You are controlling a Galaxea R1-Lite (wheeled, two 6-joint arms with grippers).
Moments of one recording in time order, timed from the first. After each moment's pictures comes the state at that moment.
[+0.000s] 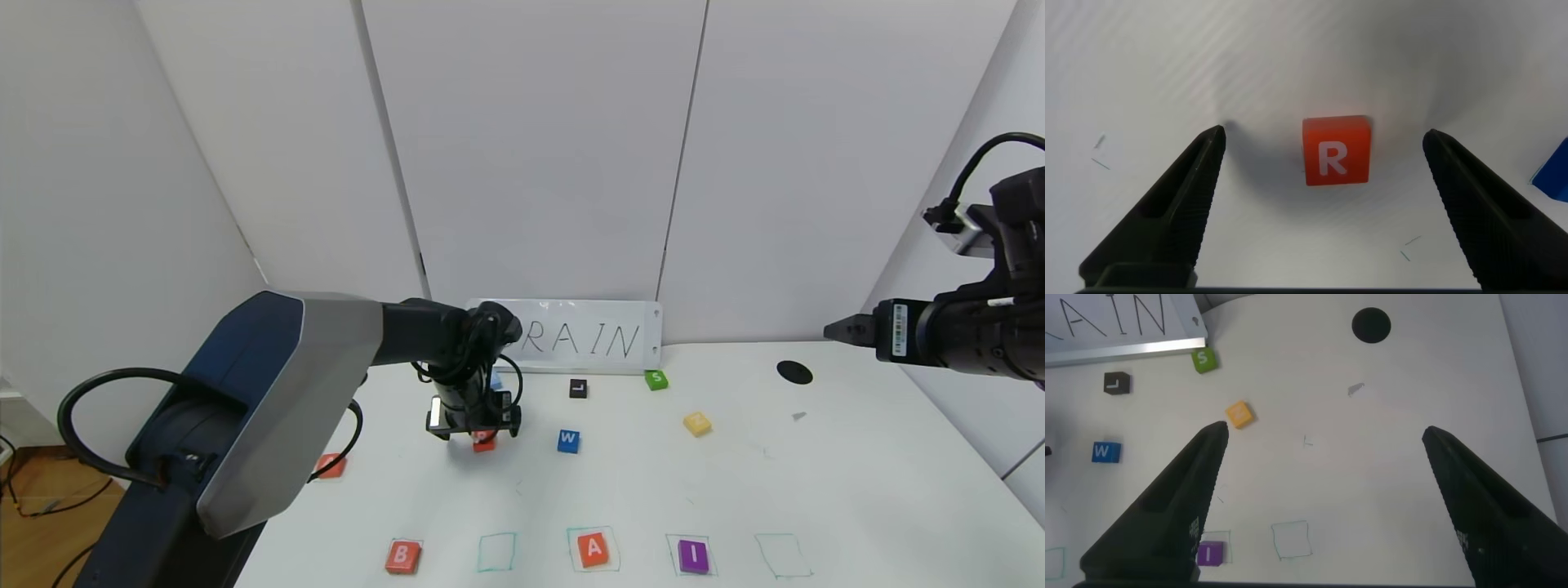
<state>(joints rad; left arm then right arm) -0.43 2.51 -1.98 0.71 0.16 -0.49 0.20 1.55 -1.12 0.21 -0.25 0.27</state>
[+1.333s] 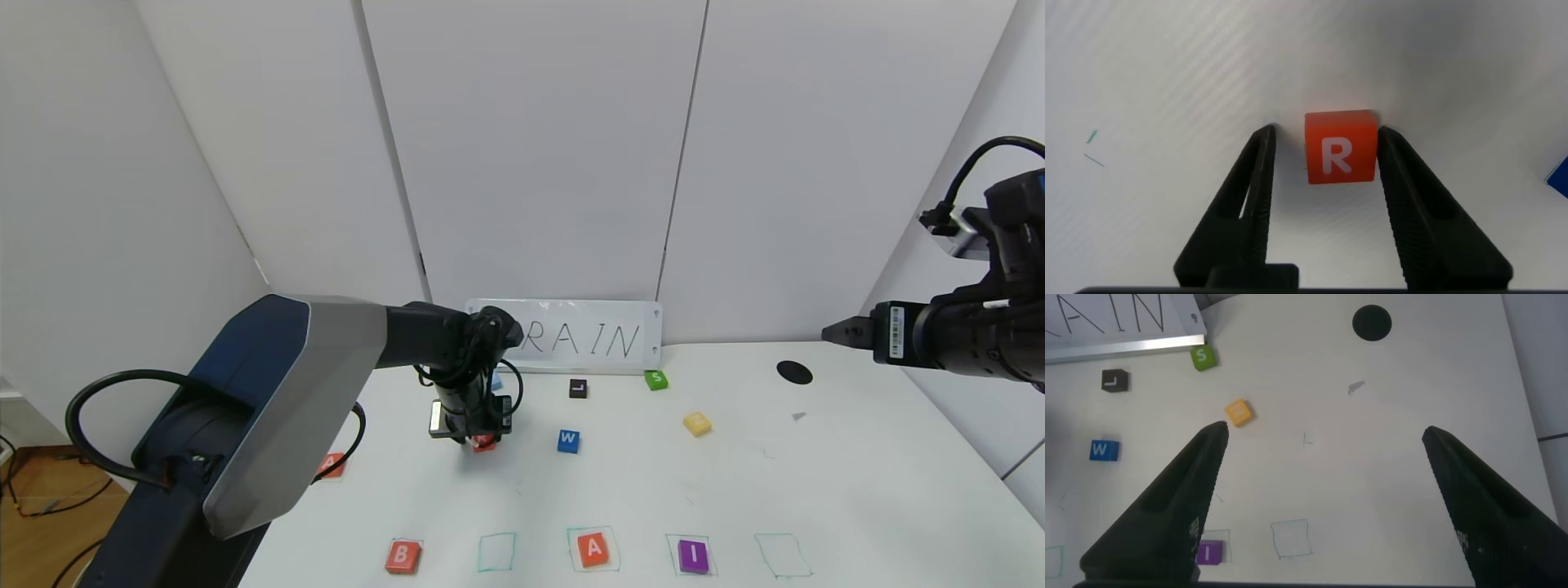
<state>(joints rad) -0.43 2.53 -1.98 0.72 0.16 -0.50 0.20 1.55 -1.12 0.21 -0.25 0.27</state>
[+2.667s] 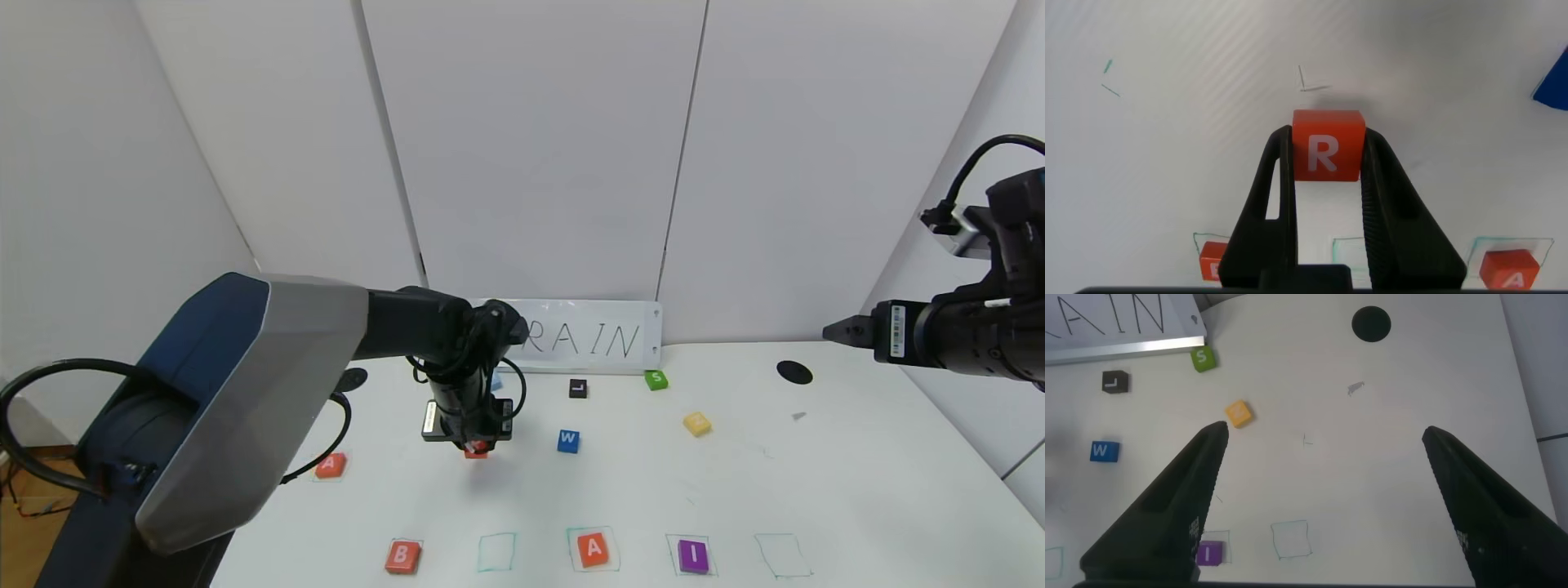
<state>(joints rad) -0.47 2.42 -1.90 0.79 0.16 -0.50 0.20 1.55 -1.12 0.21 -0.25 0.27</state>
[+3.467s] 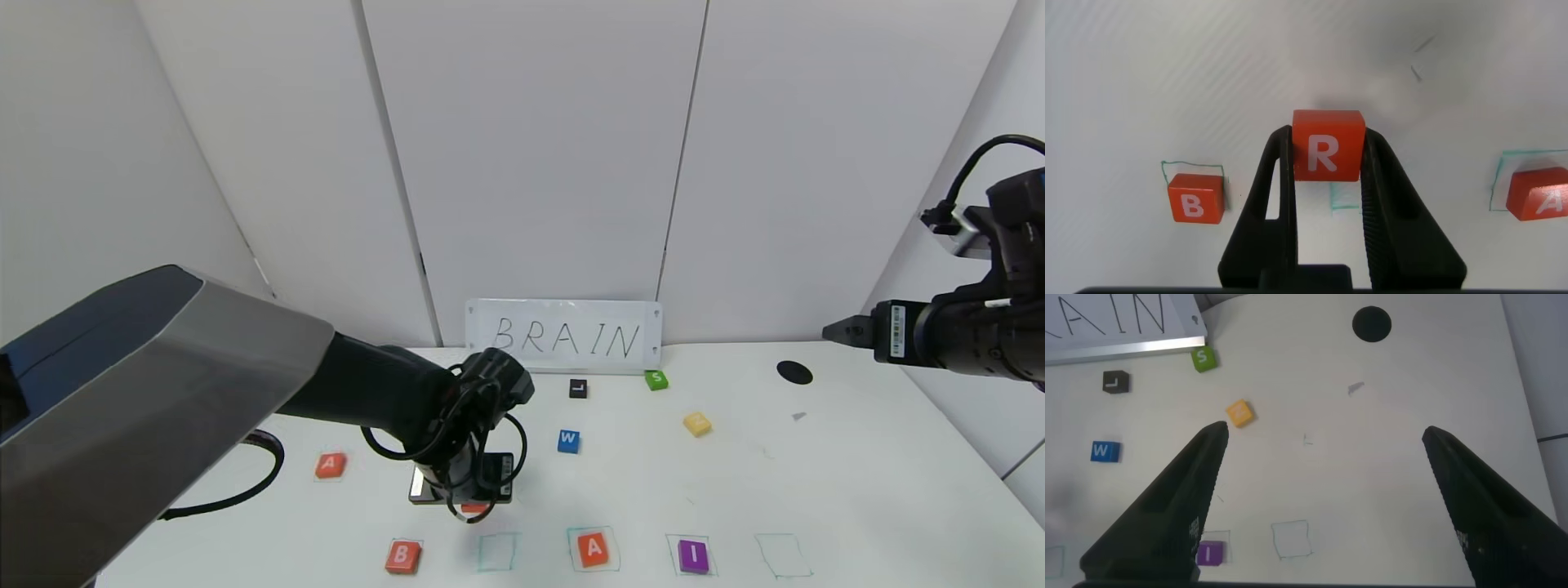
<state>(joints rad) -0.58 2.18 -1.33 0.42 0.18 -0.57 0.20 1.55 -1.12 0.21 -0.25 0.27</state>
